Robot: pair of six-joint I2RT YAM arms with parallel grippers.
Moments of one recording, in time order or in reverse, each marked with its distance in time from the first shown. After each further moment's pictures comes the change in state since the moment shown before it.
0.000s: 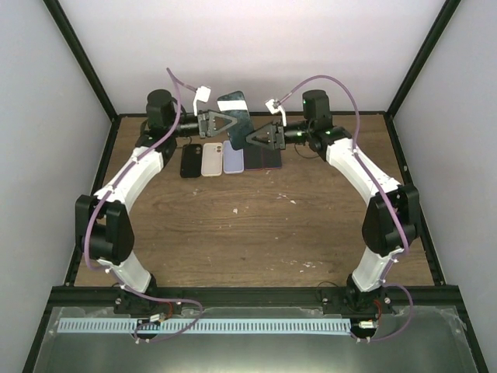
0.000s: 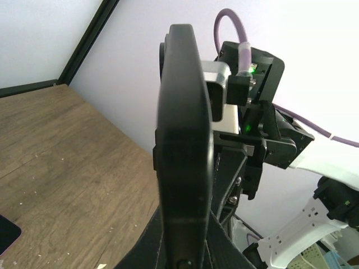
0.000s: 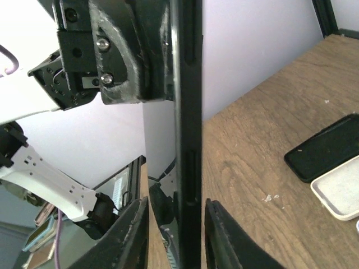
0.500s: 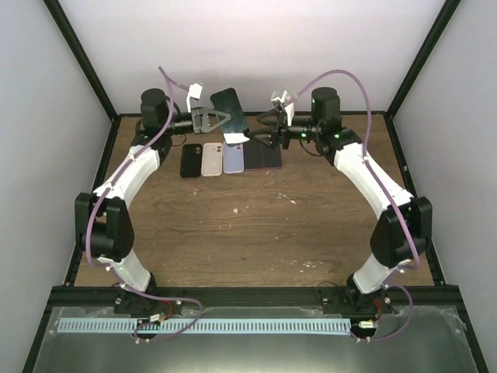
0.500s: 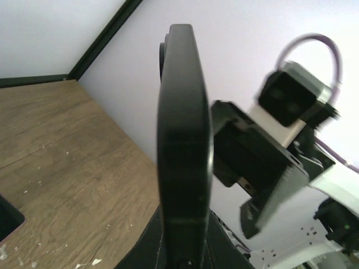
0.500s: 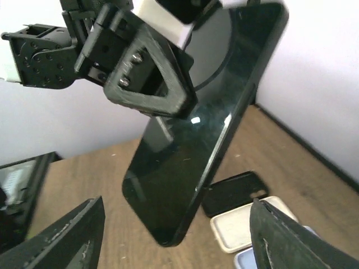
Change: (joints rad) left arm 0.057 0.029 0.002 0.014 0.010 -0.108; right arm 0.020 -0.148 -0.081 0.092 0.247 -0.373
